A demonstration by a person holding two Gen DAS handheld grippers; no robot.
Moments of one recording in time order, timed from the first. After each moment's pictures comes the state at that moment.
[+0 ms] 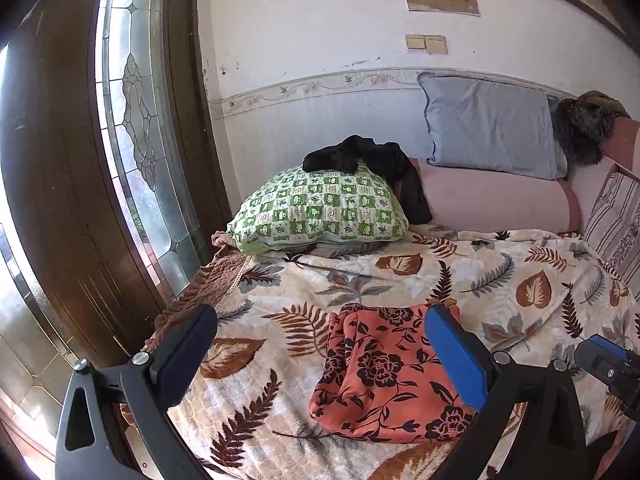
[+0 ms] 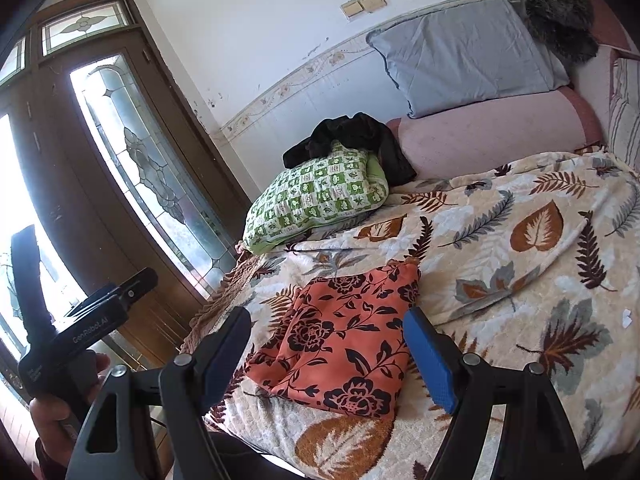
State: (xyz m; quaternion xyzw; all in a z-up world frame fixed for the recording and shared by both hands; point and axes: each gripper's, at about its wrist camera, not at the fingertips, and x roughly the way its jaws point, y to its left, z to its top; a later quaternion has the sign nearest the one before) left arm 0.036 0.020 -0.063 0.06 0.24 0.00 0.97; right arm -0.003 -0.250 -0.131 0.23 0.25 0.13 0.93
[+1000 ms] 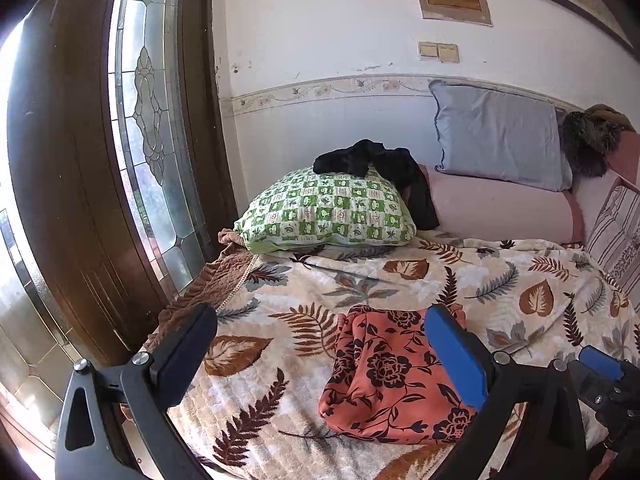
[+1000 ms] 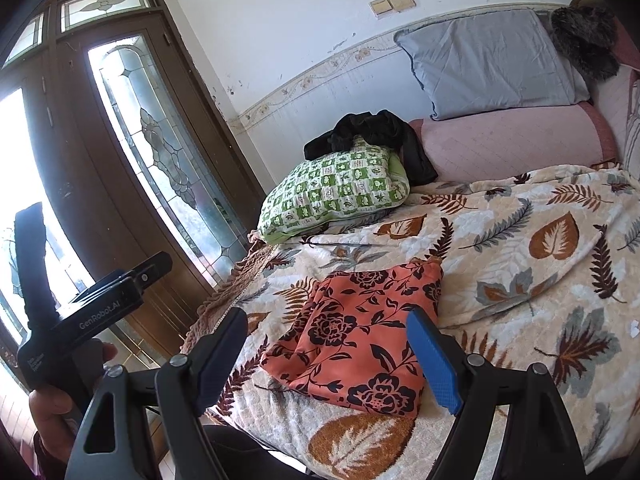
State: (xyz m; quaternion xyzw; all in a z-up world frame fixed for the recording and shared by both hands) left arm 0.032 0.035 -0.065 0.04 0.24 0.01 0.97; right arm -0.005 -0.211 -0.124 0.20 0.26 0.15 0.93
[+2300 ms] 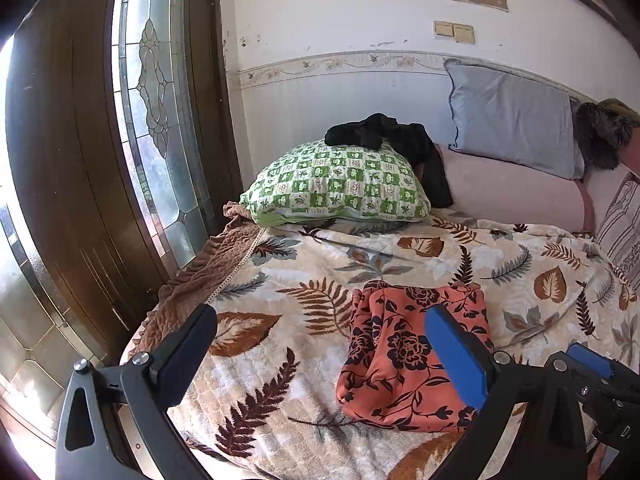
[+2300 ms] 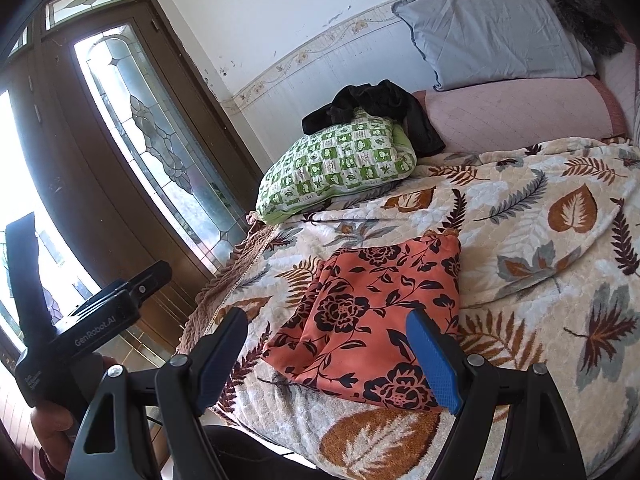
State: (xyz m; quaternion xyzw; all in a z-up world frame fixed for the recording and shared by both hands) left arm 0.049 0.062 -0.097 0.03 0.28 0.02 0.96; right arm 0.027 -0.181 -0.155 0.21 0.29 0.15 0.92
